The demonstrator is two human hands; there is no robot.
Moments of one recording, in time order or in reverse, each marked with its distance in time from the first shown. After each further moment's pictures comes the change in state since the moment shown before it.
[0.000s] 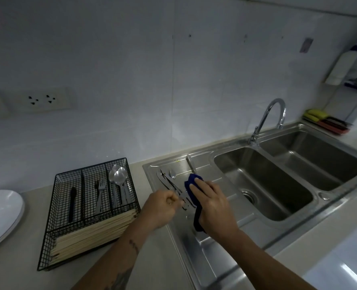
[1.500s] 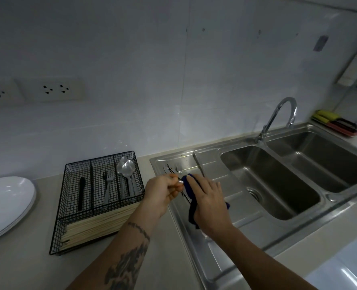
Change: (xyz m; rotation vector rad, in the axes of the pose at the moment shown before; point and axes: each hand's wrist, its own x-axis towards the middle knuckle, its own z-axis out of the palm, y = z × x) left_hand 0.001 0.019 -0.020 -1.095 0.168 -0.420; right_hand 0.006 -0.032 0.015 0.019 -0.072 0.034
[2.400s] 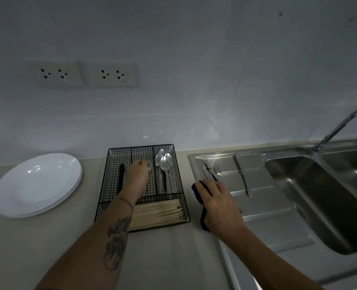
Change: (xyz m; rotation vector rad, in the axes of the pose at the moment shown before) left_hand 0.091 0.052 -0.157 0.429 0.491 0.175; right_hand 0.046 -0.051 0.044 -0.109 -0.174 -0.193
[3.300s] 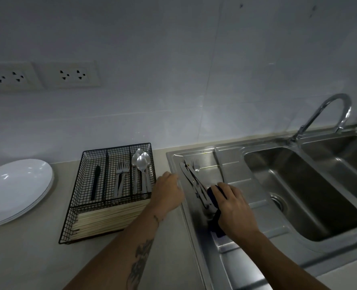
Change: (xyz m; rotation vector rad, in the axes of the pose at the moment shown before) left_hand -0.078 -0.023 0.125 0.807 -0.301 0.539; right_hand -0.051 0.100 -0.006 0.008 -0.078 0.161
